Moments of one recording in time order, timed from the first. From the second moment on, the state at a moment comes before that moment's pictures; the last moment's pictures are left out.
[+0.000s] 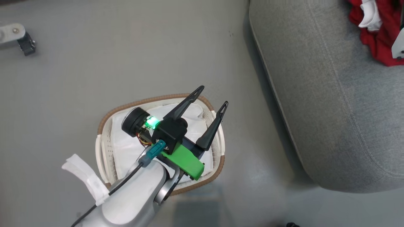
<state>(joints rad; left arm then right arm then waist) -0.59 0.22 -0.85 0.26 -0.44 -0.02 -0.26 -1.05 -0.38 -0.07 0.95 -0.02 0.13 -0.26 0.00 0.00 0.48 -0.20</state>
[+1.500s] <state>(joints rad) 0.05 0.10 -0.09 0.22 -0.35 0.00 -0.26 -0.16 -0.05 0.04 0.32 0.20 0.13 -0.26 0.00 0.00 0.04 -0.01</state>
